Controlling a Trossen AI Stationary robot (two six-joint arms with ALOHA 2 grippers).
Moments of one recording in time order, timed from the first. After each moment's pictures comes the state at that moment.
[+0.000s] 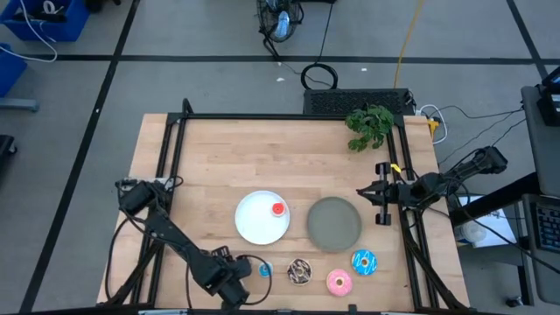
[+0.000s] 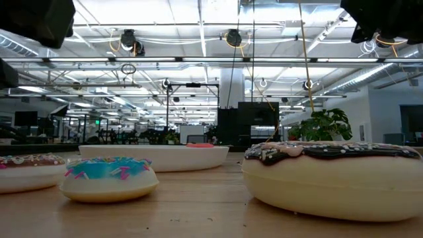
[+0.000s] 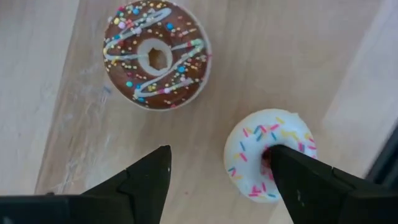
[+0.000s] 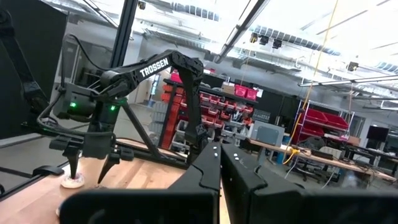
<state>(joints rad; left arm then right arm) -0.75 2.01 1.38 -0.81 -0.05 -1.13 0.43 0.30 0.04 0.56 0.36 -0.35</state>
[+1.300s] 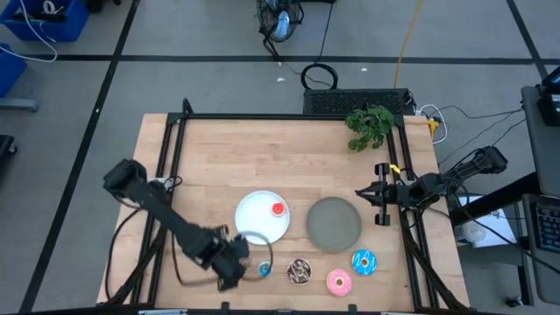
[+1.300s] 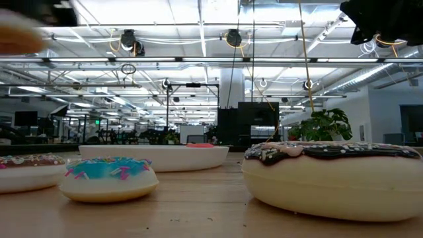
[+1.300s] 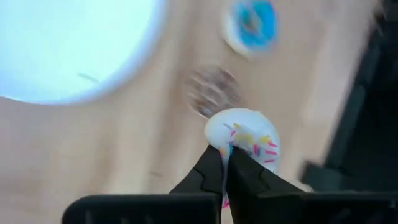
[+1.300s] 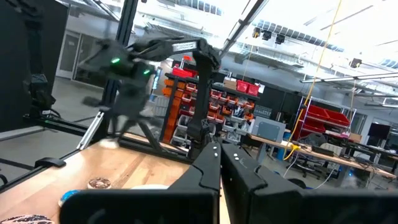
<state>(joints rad) -0.63 1.74 1.38 -0.98 -0.07 -0.91 0.43 0.30 0.04 0.54 0.36 -0.35</state>
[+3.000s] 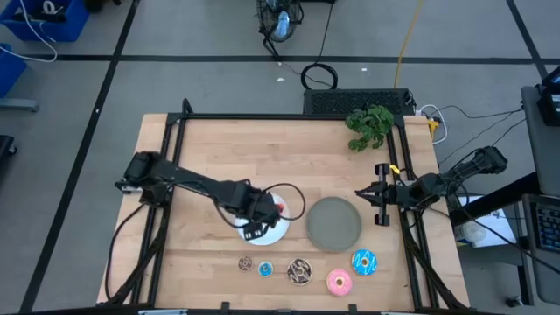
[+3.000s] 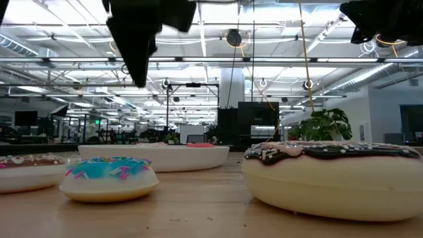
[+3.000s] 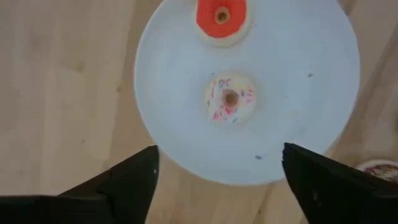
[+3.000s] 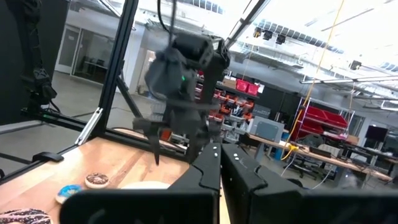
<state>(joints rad) -0.26 1.85 1.56 -1.21 -0.18 -0.53 0.43 0.30 0.04 0.53 0.36 -0.38</state>
